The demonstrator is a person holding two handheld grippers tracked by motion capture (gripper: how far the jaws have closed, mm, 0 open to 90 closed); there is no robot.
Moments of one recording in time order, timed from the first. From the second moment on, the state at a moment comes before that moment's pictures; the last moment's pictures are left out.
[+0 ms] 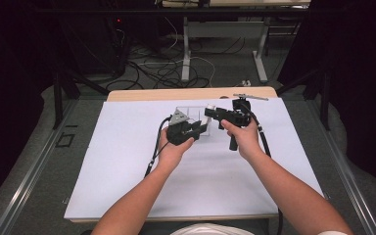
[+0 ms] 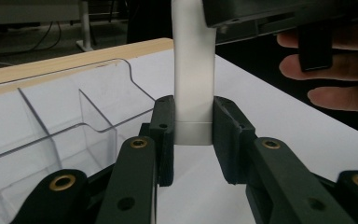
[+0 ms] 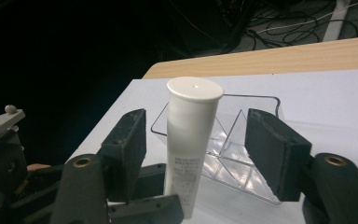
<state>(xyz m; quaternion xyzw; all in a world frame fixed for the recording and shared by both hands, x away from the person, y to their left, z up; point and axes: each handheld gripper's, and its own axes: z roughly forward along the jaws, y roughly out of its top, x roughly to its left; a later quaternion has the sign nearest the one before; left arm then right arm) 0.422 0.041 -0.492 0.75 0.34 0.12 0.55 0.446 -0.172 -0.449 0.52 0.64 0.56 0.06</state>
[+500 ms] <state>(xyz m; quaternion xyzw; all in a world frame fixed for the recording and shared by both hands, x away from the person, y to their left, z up) 0.416 0.032 -0.495 0.76 0.33 0.11 0.55 0.452 -0.173 -0.454 0.55 0.62 0.56 0.02</state>
